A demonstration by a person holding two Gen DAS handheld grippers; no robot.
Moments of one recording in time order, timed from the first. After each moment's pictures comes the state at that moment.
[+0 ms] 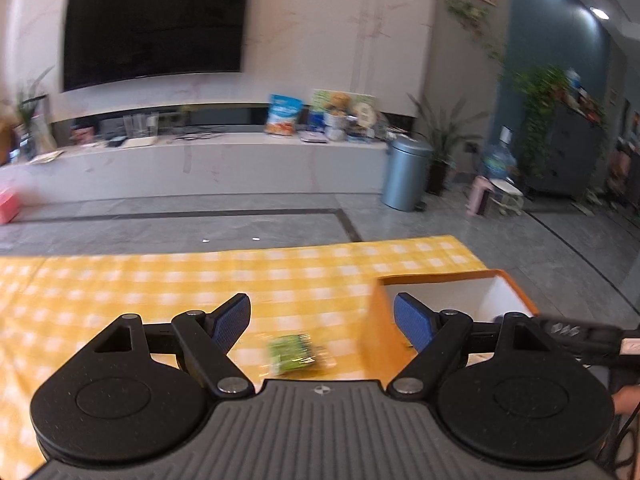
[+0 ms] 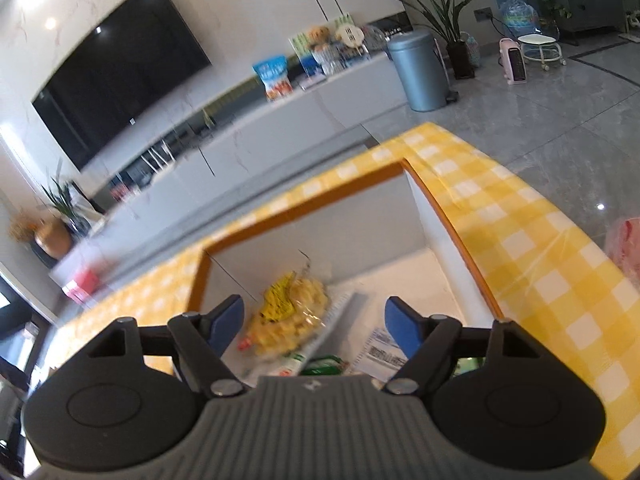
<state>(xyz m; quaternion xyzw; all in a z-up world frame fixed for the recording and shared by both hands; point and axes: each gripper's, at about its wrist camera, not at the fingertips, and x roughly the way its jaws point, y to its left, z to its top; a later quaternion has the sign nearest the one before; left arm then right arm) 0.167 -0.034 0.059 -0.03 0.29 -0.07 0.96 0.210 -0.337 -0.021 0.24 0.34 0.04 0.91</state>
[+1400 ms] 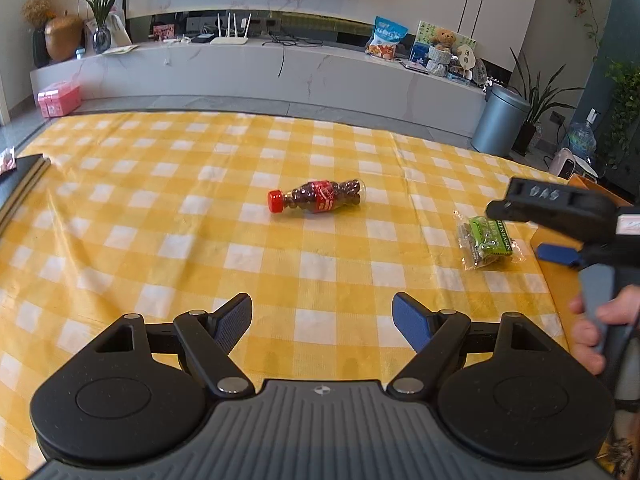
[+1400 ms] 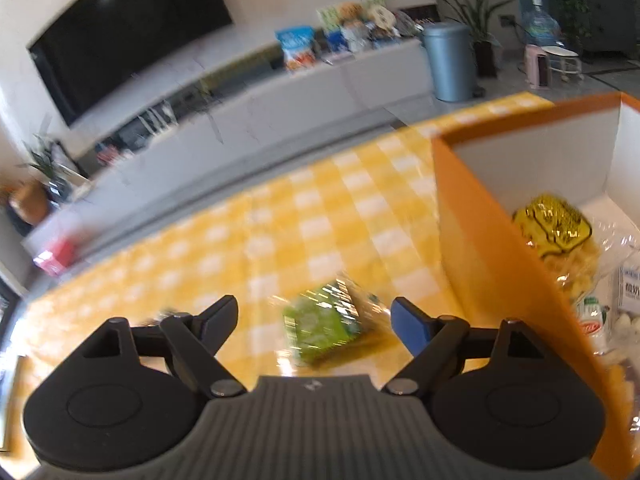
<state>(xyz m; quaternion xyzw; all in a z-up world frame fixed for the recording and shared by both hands) 0.164 0.116 -0.063 -0.08 0.39 0.01 0.92 0.291 -0.114 -0.089 0.16 0.38 0.00 0.91</state>
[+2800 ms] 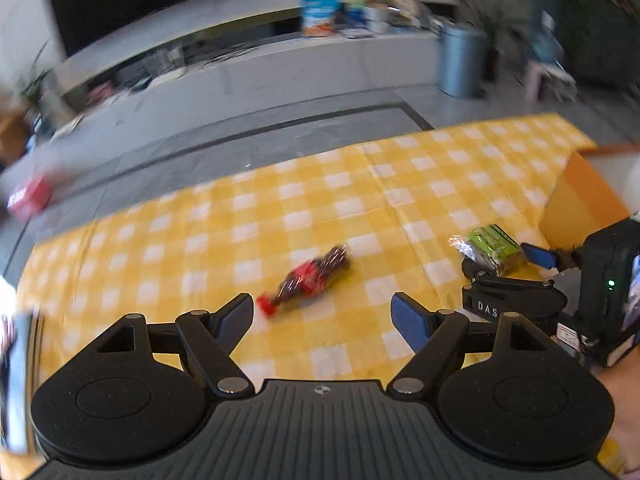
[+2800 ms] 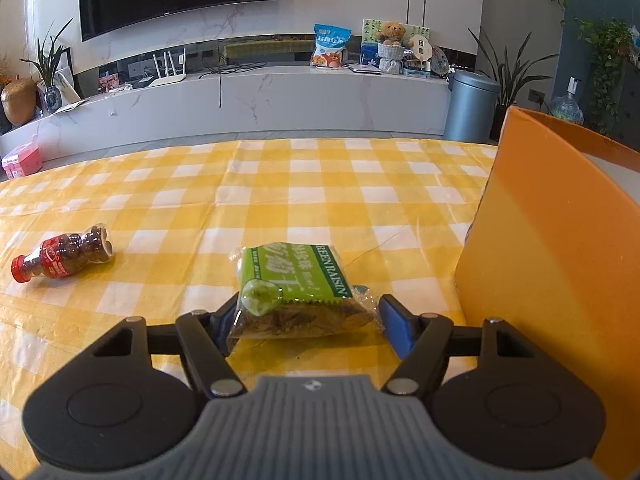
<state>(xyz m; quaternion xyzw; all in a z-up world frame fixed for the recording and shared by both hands) 0.259 0.081 -0.018 0.11 0.42 -0.06 0.90 0.306 -0.082 -0.137 0.00 0.35 0.01 0.94</state>
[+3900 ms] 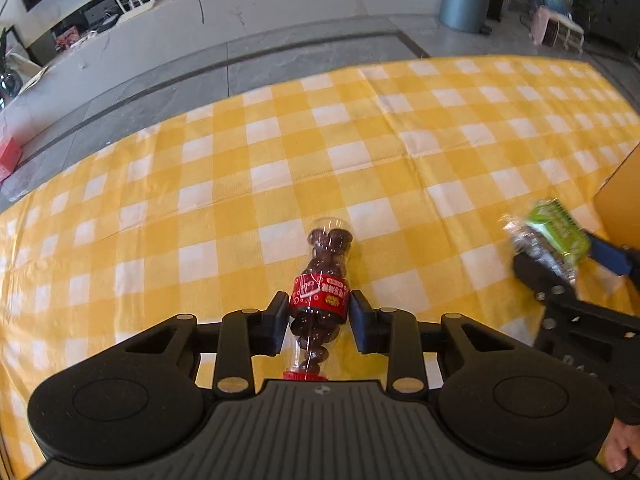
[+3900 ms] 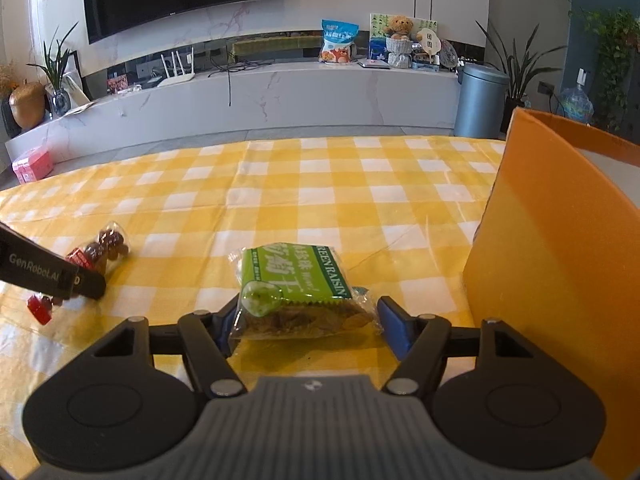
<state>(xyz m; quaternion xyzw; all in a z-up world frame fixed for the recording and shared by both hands) 0.326 0.085 -0.080 0.08 0.51 -0.06 0.85 0.303 -0.084 -0.130 0.01 0.35 0.03 0.94</state>
